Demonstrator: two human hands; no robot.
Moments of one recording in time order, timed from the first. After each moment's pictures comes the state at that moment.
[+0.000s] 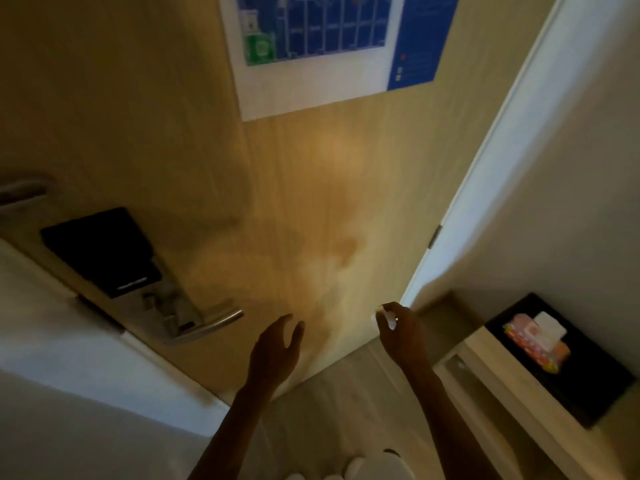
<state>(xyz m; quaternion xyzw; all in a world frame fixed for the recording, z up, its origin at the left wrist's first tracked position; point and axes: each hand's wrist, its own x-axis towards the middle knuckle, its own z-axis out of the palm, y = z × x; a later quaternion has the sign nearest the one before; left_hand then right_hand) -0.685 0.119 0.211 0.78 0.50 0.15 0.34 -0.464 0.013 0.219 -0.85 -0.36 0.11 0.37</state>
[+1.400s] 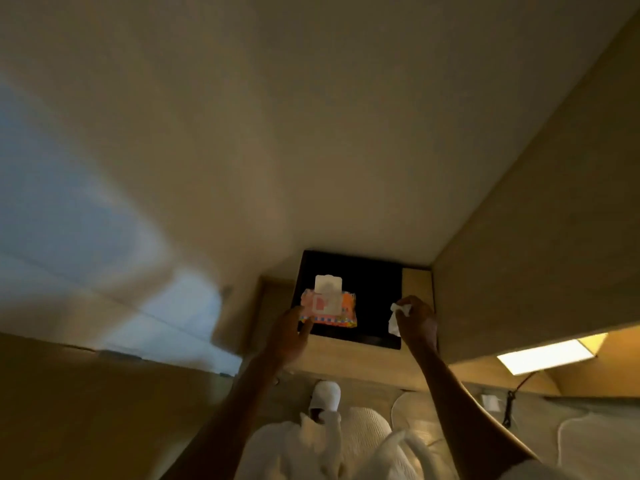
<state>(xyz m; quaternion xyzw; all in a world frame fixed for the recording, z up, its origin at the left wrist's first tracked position) -0.019 -0.089 0.135 0.91 0.10 -0.20 0.34 0.027 -0.350 0.101 -0.89 0.17 0.02 0.42</state>
